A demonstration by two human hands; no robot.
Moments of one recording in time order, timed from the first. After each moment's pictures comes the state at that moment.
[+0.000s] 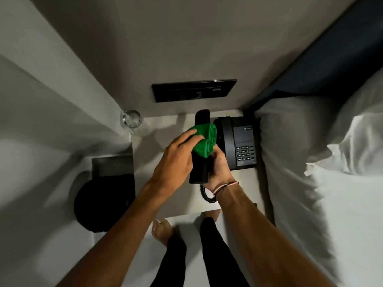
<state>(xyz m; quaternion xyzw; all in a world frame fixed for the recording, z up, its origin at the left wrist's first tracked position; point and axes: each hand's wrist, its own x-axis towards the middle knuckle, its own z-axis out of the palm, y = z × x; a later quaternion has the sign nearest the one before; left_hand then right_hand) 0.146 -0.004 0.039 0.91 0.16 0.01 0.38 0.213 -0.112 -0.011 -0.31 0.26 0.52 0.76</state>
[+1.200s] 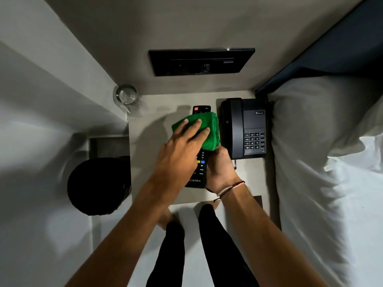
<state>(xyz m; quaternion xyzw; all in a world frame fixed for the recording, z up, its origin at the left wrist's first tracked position) 0.144 -0.025 0.023 0.94 0.18 -0.08 0.27 0.204 -0.123 -0.034 -0.36 0.29 0.54 0.71</state>
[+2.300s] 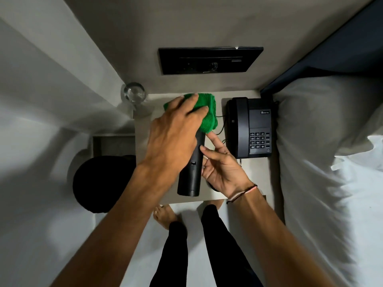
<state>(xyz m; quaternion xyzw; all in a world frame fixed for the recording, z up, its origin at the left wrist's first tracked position) 0.151 0.005 0.082 0.95 0.20 -0.09 0.20 0.196 -0.135 -0.023 -0.32 0.15 0.56 0.75</state>
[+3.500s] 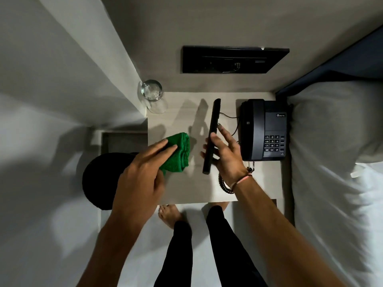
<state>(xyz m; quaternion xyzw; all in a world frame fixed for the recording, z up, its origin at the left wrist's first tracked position) 0.025 0.028 0.038 0.88 0.30 0.01 0.36 0.194 -0.100 -0.058 -0.59 0.18 0.43 0.66</state>
